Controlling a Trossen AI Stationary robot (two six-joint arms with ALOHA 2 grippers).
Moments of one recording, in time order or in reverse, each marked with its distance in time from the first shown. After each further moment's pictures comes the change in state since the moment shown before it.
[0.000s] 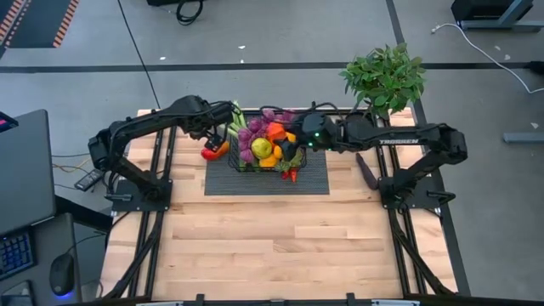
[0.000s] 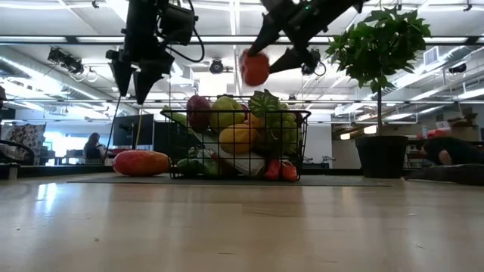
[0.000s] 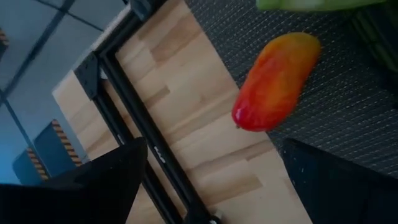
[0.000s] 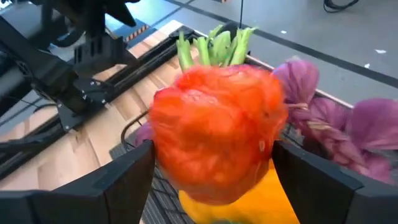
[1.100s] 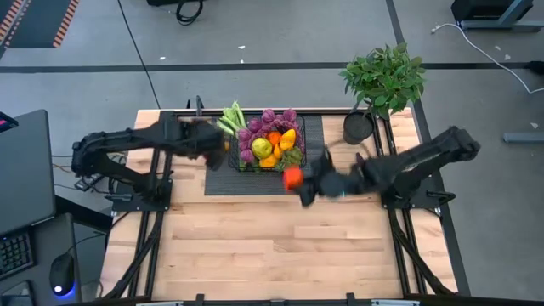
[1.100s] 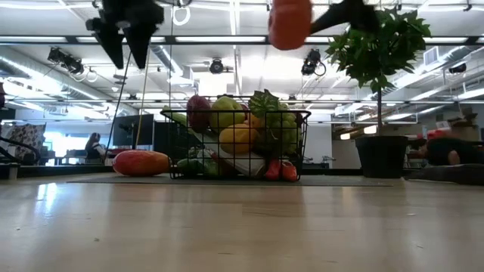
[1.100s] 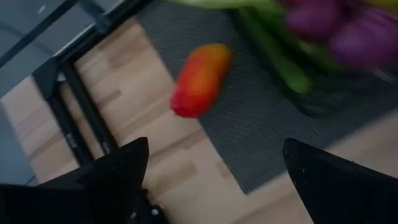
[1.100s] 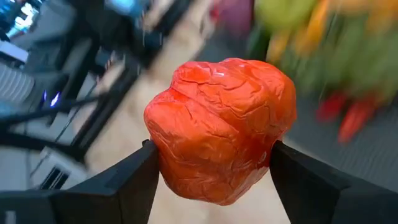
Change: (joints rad) left arm -0.363 -0.183 0.000 -0.023 -0.007 -0.334; right arm 0.498 -0.096 0.000 -0.285 0.227 0.636
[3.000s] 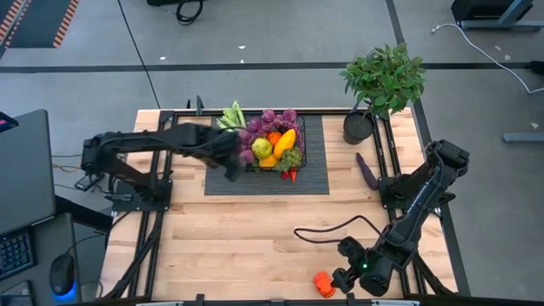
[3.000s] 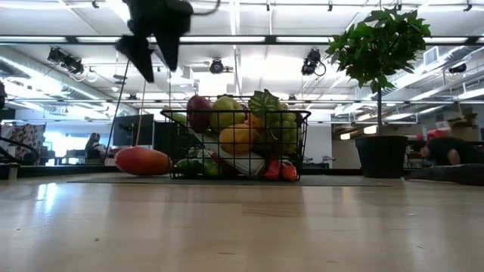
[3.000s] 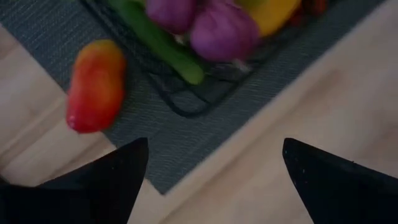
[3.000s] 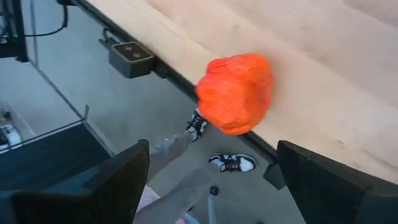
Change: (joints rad) left arm -0.013 0.104 0.001 0.253 0.263 0.074; right arm 0.600 0.219 0.001 -0.058 -0.295 0.829
